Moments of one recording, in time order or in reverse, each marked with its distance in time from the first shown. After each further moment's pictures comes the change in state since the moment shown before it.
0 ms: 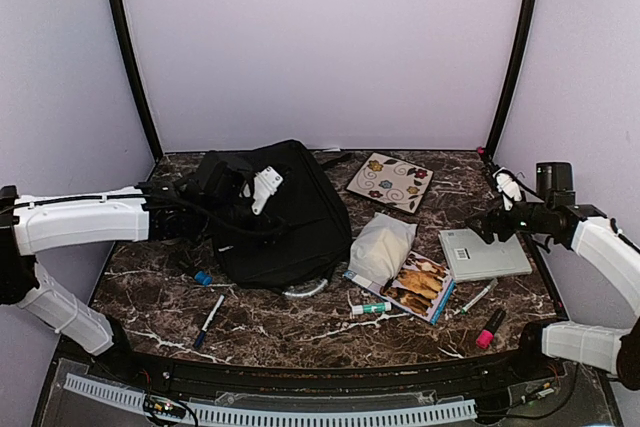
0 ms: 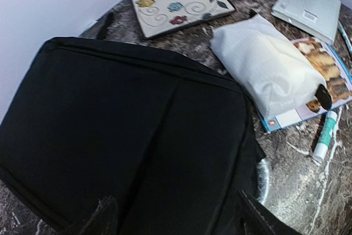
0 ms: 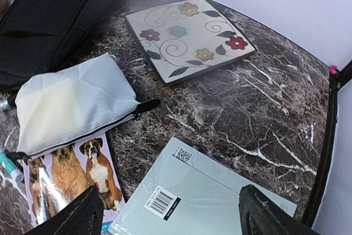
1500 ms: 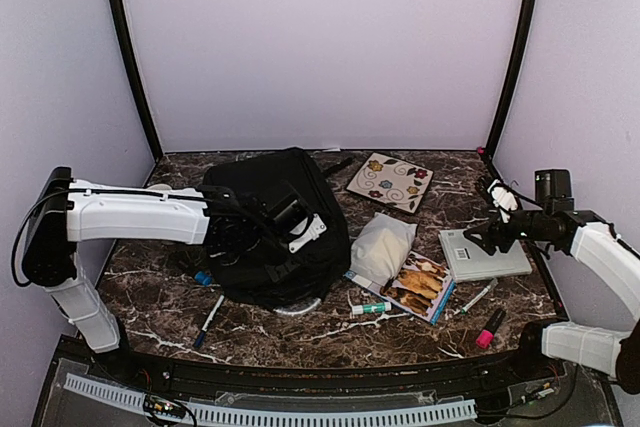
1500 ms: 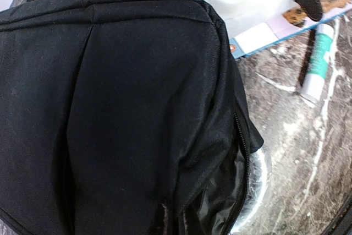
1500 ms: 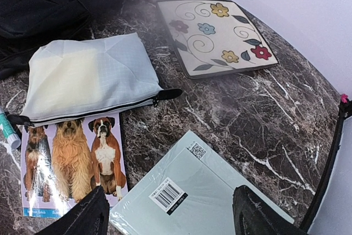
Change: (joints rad) left arm -0.172 0.326 0.220 -0.310 -0.011 -0.008; right arm -0.006 -0.025 -0.047 -0.035 -0.080 -0.224
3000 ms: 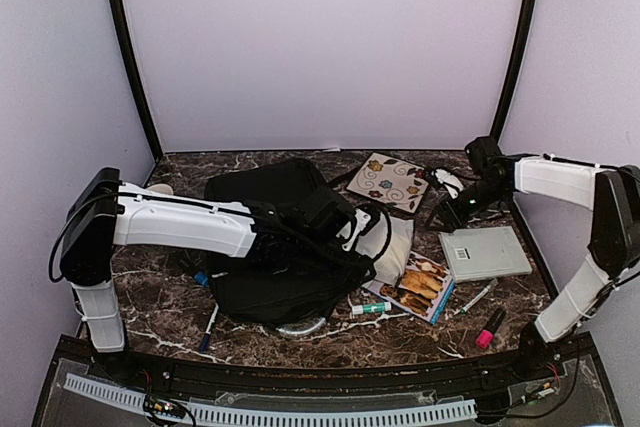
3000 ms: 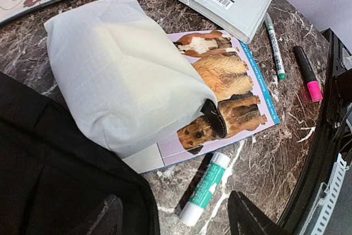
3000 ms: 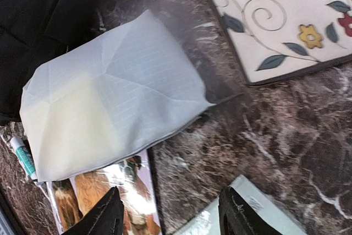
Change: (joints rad) left arm -0.089 0.170 0.121 0.329 0.202 -0.371; right arm 0.225 0.612 0.453 -0.183 0.096 0.201
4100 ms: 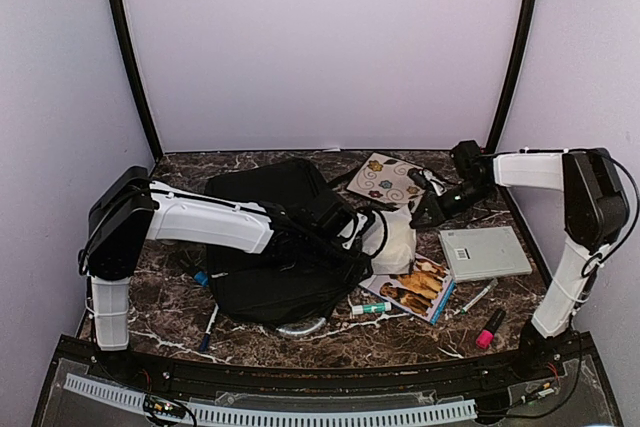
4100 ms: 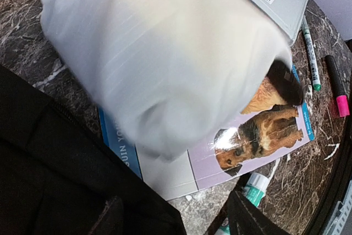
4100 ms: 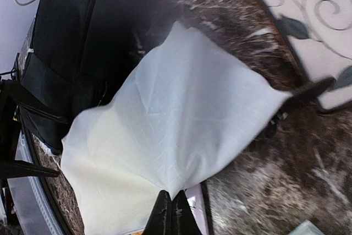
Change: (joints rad) left arm 0.067 0.155 0.072 0.023 0.062 -0.036; right arm 0.058 0.255 0.113 0.000 -0.260 0.204
